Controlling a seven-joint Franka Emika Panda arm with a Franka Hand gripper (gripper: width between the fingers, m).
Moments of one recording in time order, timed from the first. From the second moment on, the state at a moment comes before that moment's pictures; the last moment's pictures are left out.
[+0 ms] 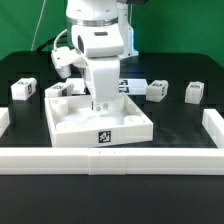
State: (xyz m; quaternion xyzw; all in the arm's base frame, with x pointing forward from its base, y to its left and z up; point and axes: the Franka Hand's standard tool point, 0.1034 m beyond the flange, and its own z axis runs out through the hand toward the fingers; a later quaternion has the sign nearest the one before) arm 0.459 -0.051 0.016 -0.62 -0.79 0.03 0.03
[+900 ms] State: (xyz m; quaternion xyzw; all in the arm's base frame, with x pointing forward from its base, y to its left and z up) arm 0.459 -0.051 0.016 -0.62 -0.79 0.03 0.03
